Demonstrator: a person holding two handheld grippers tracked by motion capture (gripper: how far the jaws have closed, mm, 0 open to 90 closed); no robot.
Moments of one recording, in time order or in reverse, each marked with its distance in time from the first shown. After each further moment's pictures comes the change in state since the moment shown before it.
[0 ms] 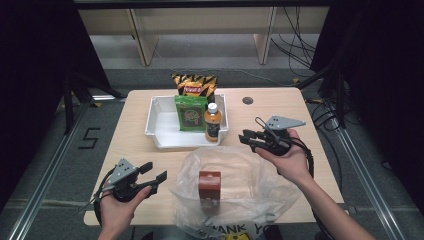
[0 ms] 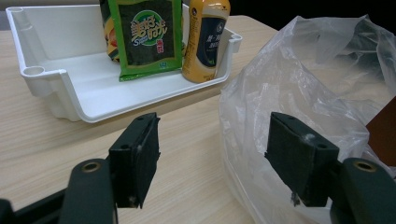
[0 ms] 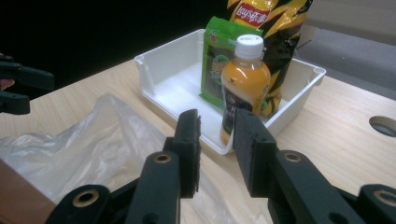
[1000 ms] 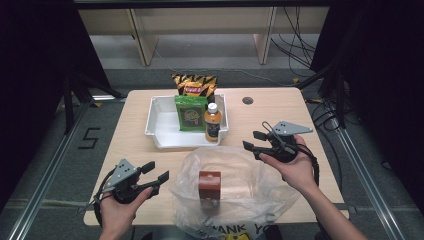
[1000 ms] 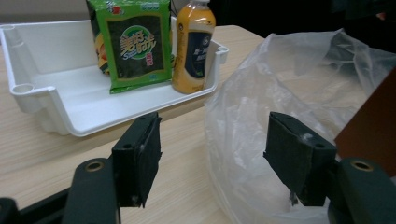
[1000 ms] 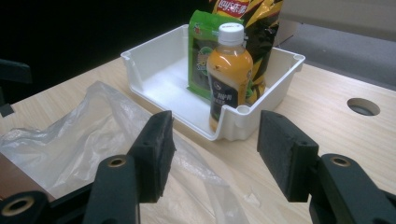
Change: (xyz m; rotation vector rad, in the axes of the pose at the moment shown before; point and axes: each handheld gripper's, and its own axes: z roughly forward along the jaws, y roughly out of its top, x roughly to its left) left arm -0.015 0.008 -0.005 -0.034 -0.032 0.017; right arm 0.001 -0.011 -0.014 -0.004 -0.061 0.025
